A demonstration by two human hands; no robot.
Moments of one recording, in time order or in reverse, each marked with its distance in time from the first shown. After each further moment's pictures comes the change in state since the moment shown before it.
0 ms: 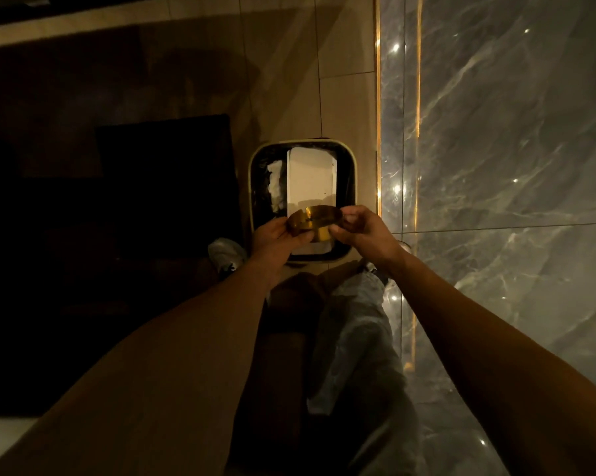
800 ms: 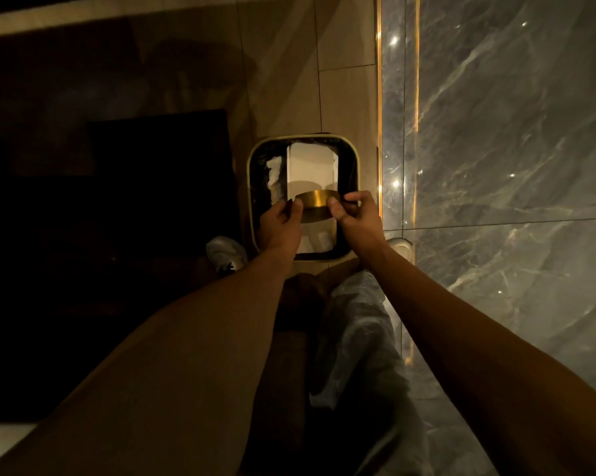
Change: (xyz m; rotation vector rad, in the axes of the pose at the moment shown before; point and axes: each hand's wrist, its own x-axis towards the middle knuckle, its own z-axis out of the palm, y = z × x) left_hand 0.021 0.011 0.021 0.118 0.278 0.028; right_hand 0.021 -0.005 0.035 -0.010 0.350 -0.004
